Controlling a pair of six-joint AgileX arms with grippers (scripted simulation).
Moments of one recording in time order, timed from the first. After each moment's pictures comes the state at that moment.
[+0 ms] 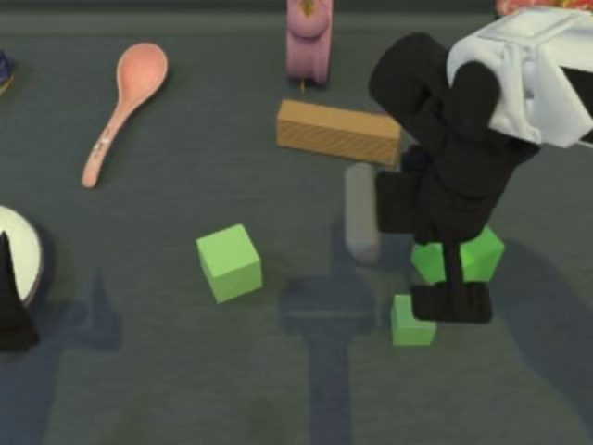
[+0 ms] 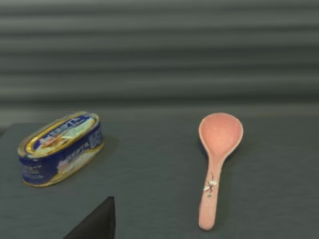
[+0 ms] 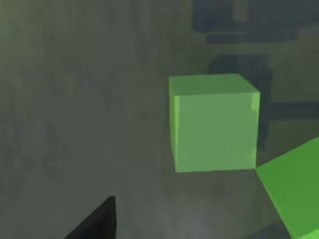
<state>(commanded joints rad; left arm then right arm) -0.02 0.06 0.06 -0.04 0.00 0.02 0.61 1.87 1.44 -1.08 -0.02 -0.91</state>
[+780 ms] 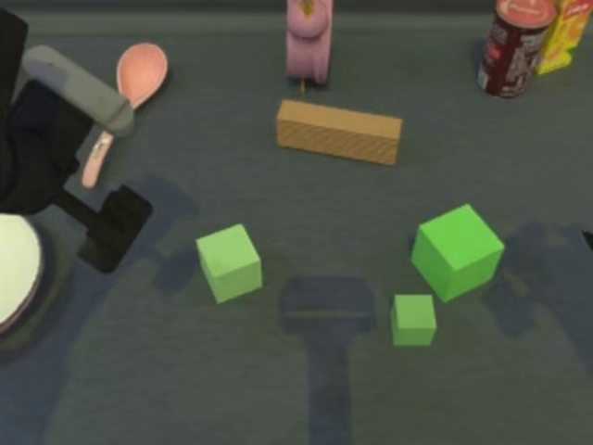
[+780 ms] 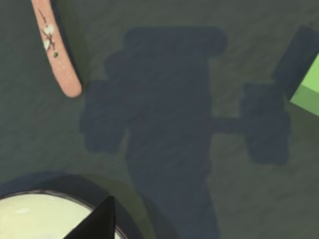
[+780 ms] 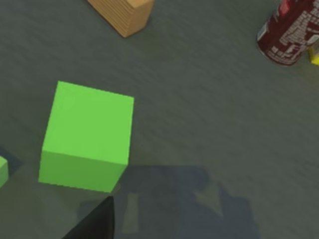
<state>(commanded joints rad) -0.30 1.25 0.99 -0.70 0.00 0.37 0.22 0.77 0.64 -0.46 -0.06 -0.43</state>
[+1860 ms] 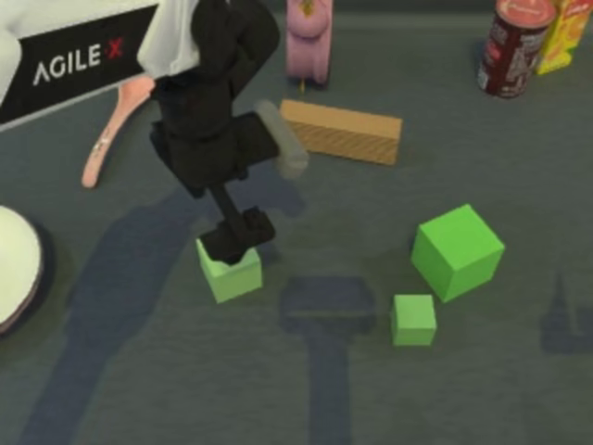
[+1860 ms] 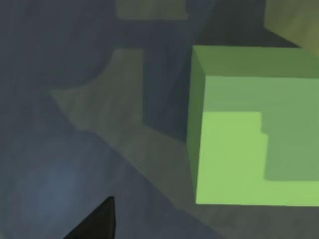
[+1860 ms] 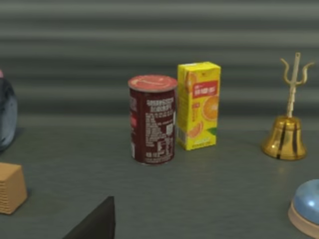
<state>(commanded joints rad) -0.50 2.09 1.69 -1.16 0.00 0.64 0.01 0.00 0.00 0.00 0.00 0.00</state>
